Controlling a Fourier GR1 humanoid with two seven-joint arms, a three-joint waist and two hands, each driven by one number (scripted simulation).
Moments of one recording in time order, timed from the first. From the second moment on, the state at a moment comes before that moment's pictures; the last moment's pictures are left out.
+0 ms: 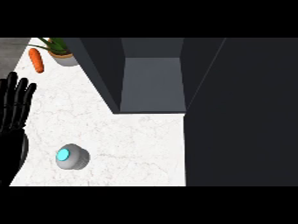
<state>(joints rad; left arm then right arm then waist) 0.03 0.13 -0.01 -2.10 -0.04 -0.01 0.00 0.02 -0.10 0.00 -2.10 0.01 -0.01 -0.01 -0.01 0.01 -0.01</state>
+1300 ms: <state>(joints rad) 0.59 0.27 -0.07 -2.30 0.47 -0.42 0.17 0.46 -0.01 0.18 -2.30 -0.26 0.09 0.10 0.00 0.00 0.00</state>
